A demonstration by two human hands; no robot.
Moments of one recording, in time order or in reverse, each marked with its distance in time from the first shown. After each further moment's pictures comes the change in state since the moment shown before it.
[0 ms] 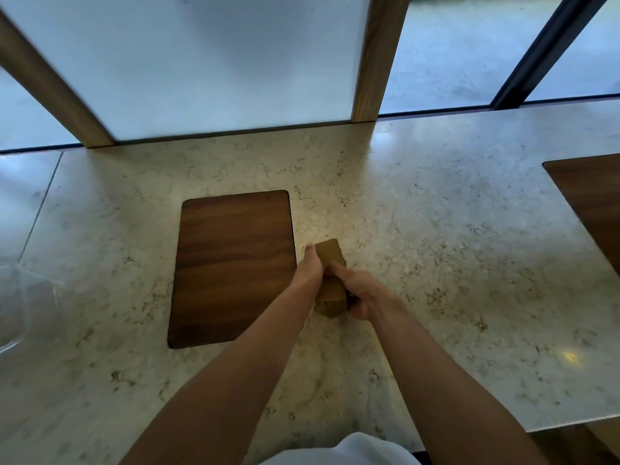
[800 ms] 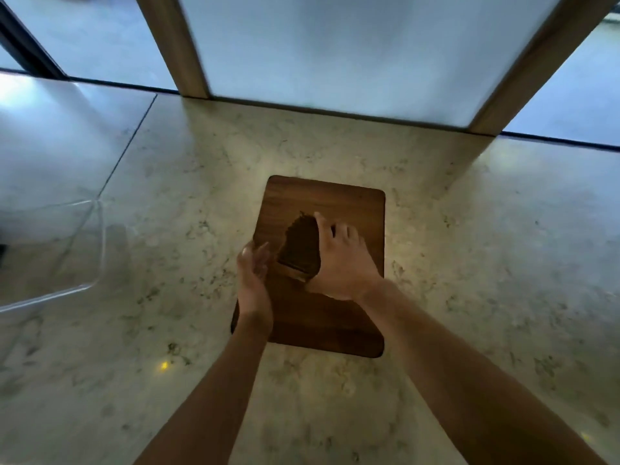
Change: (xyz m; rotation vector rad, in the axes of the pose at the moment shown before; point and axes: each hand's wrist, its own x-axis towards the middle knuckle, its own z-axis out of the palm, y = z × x) left_hand 0.056 -0.042 -0.215 -0.597 0.303 0.569; right_hand 0.030 -0.025 0.183 -1.585 0.045 -0.852
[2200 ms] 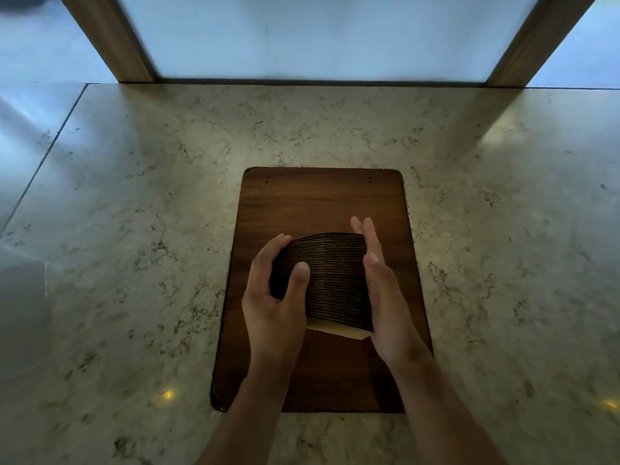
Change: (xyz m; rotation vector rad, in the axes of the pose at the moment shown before) left_hand 0.043 -0.040 0.011 0.504 -0.135 0.406; right_hand 0.011 0.030 0.083 1.460 0.225 -0.003
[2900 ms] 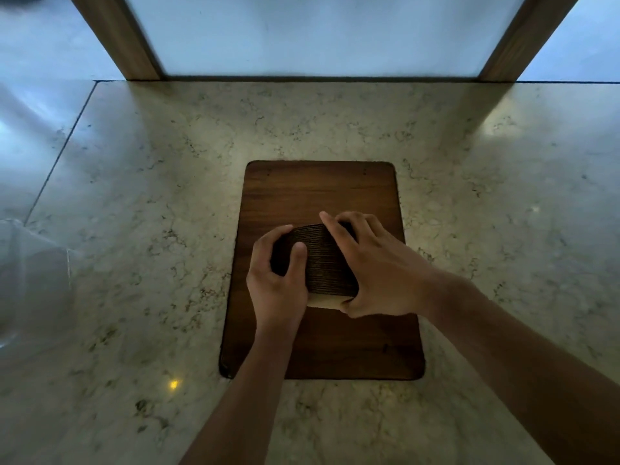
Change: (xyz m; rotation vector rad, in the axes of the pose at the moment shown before) left_hand 0.003 0.003 0.006 0.081 0.047 0.027; right_hand 0.016 -0.052 -0.023 -1.615 -0.409 -0.264
